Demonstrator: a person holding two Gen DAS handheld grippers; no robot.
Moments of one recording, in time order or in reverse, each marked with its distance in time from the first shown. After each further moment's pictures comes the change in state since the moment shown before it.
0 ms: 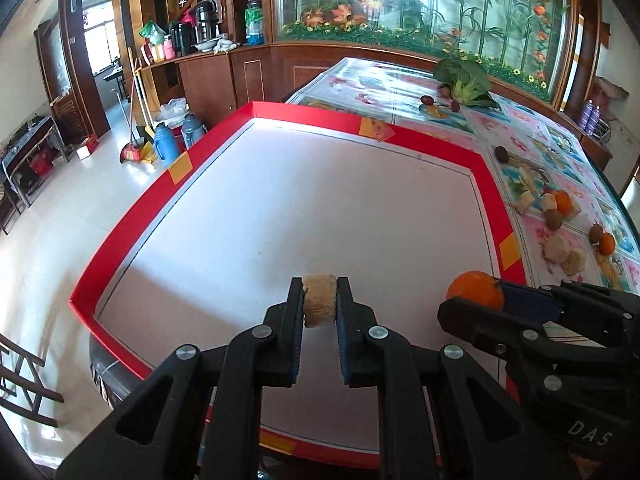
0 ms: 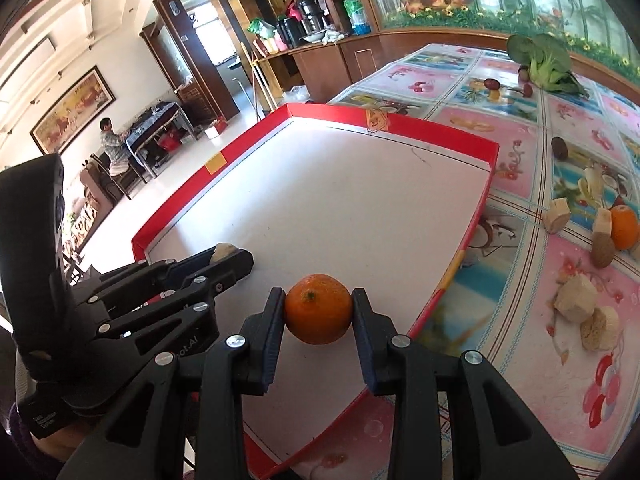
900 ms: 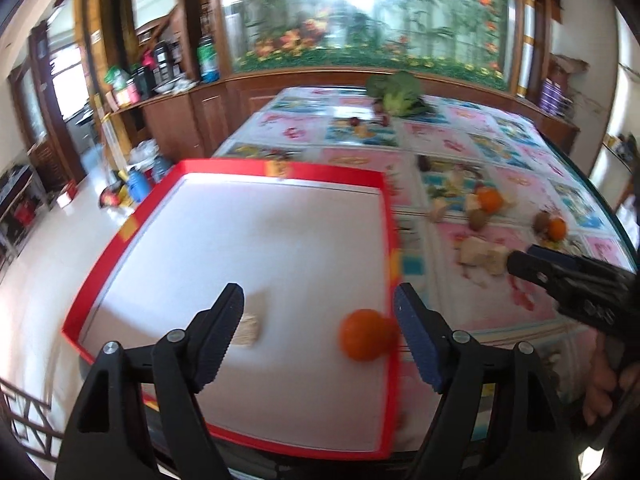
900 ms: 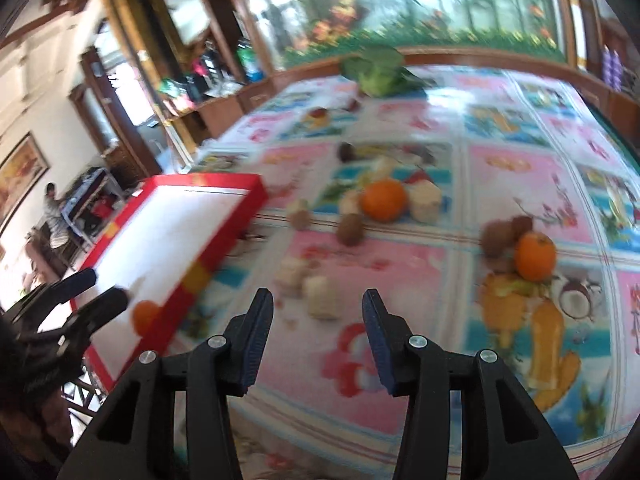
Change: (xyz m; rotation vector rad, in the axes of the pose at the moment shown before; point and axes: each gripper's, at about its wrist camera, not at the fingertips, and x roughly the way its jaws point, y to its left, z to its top) left arm -0.042 -0.083 0.008 0.157 -0.088 -0.078; right arm -0.093 -0.119 -0.037 0.219 -0.144 -0.239
